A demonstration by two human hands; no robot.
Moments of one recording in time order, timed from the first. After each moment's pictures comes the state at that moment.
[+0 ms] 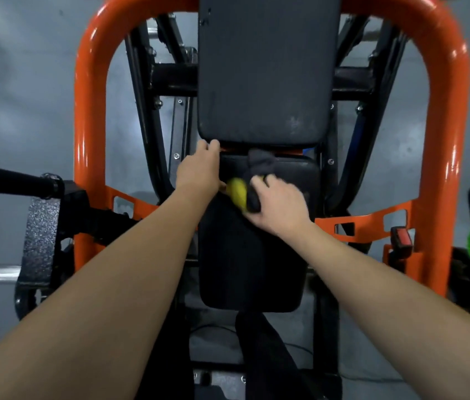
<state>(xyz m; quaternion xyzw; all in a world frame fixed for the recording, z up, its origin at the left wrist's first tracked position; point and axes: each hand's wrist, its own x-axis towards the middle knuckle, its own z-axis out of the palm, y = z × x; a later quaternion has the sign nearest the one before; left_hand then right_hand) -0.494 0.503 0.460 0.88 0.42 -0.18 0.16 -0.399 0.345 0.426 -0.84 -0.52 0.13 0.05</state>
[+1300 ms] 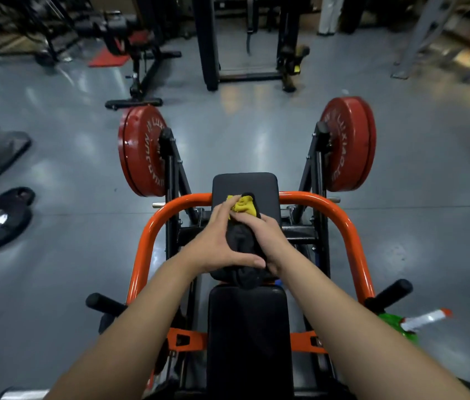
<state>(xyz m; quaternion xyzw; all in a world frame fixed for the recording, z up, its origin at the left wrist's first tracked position) -0.484 0.488 0.807 0.84 0.23 0.02 0.49 -0.363 0.394 0.788 -0.58 -0.13 0.50 0.63</state>
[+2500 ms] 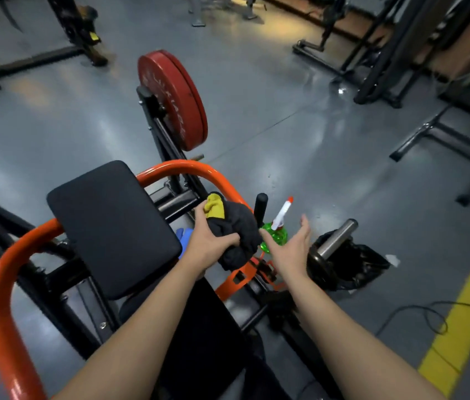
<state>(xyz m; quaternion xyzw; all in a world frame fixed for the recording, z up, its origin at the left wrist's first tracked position) -0.365 0.323 0.702 0.75 0.16 -0.05 0.64 -0.349 0.135 0.665 -0.86 0.18 -0.02 0.49</state>
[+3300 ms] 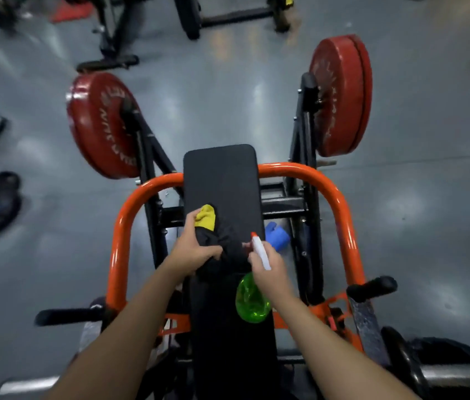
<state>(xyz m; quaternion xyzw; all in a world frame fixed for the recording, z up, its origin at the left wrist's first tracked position) -0.416 0.488 0.715 0.72 0.45 0.01 0.53 -0.309 0.329 0.646 -0.78 -0.17 0.34 0.50</state>
